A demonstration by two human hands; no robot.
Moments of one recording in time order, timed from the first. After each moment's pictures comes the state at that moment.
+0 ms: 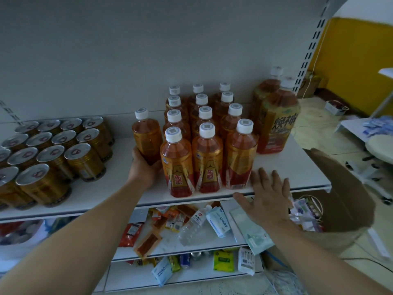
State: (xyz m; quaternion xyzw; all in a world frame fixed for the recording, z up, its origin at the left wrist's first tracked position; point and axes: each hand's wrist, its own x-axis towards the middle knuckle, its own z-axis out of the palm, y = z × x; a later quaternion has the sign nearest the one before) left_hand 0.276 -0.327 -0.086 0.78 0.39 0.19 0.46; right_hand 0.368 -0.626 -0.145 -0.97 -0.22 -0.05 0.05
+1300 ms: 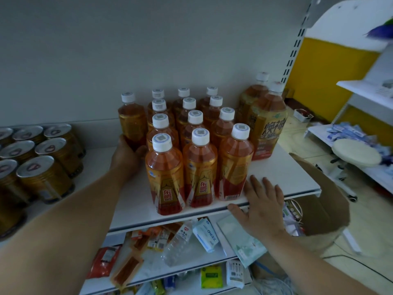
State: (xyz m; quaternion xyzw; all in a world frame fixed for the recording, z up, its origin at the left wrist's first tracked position) left_hand 0.342 -0.275 -0.090 0.81 0.31 0.21 0.45; right_hand 0.371 -0.626 -0.152 -0.97 -0.20 -0.09 0.04
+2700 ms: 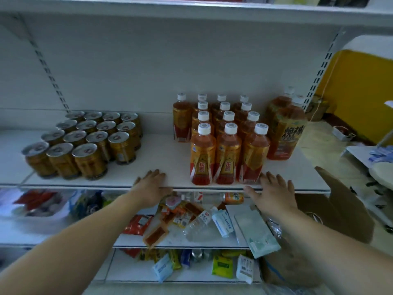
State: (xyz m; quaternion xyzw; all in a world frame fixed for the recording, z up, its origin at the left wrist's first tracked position) left_hand 0.169 -0.329 -0.084 0.95 0.26 -0.11 0.12; right_hand 0.347 -0.627 -0.097 -0.97 -0.23 0.02 0.02
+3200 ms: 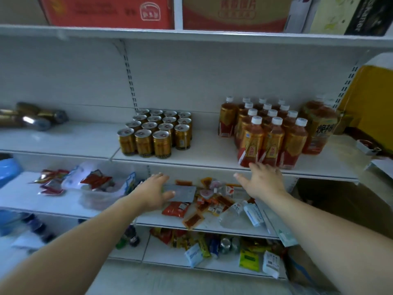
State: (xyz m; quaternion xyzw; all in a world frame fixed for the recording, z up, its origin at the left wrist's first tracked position) left_hand -0.049 -0.306 -0.042 0.94 0.29 -0.06 0.17; right_hand 0.167 -0.528 -0.040 -0.95 -0.31 0.00 0.02
